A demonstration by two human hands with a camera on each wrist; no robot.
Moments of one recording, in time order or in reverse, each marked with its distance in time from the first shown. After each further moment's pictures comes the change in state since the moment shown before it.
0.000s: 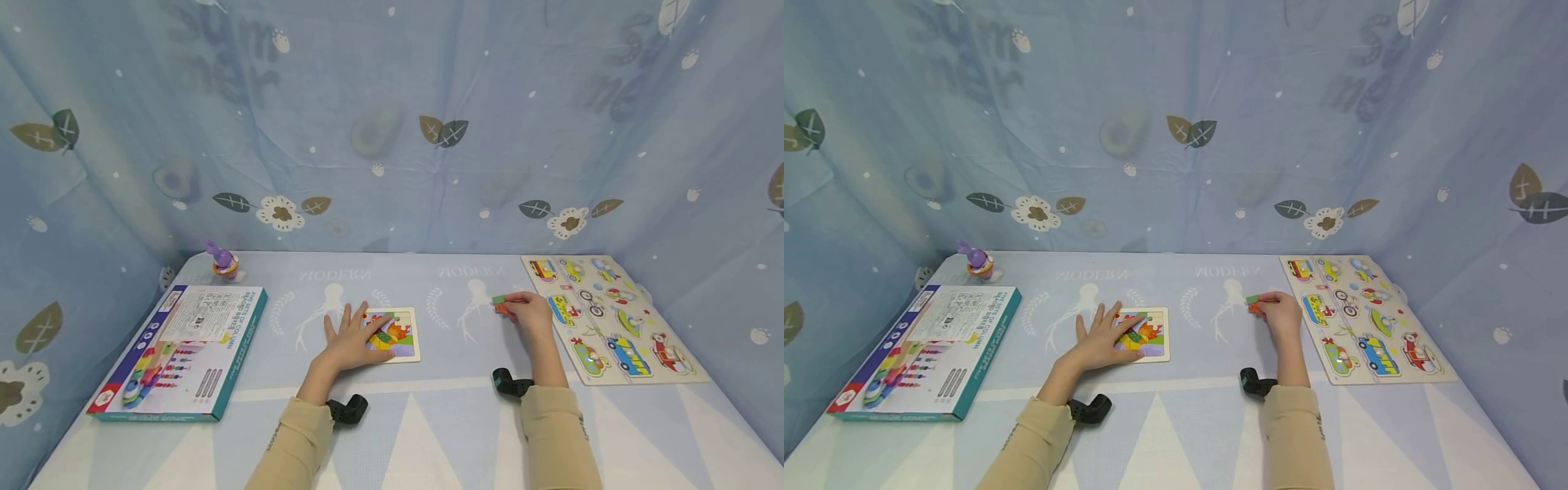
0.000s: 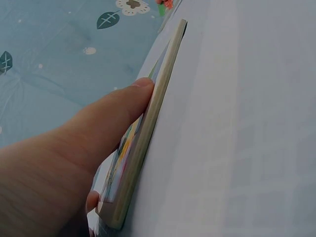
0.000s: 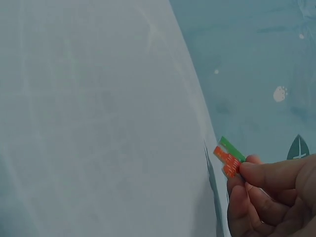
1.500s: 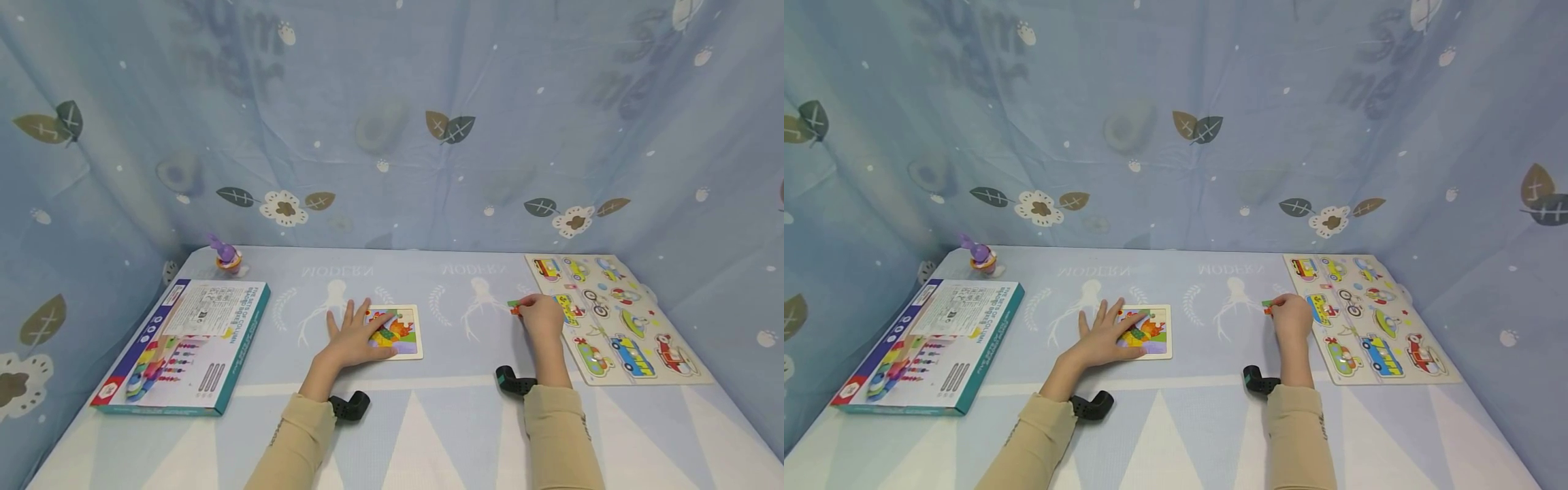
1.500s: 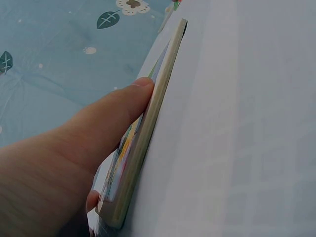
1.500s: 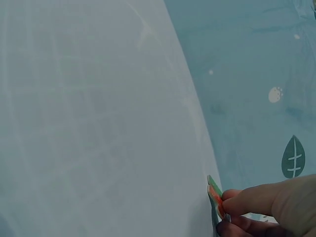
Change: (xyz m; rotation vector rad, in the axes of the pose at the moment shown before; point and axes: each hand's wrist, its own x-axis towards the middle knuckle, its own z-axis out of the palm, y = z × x) left_hand 0.000 0.000 -0.002 0.009 -0.008 -0.001; right_hand -0.001 0.005 -0.003 -0.393 0.170 -0.085
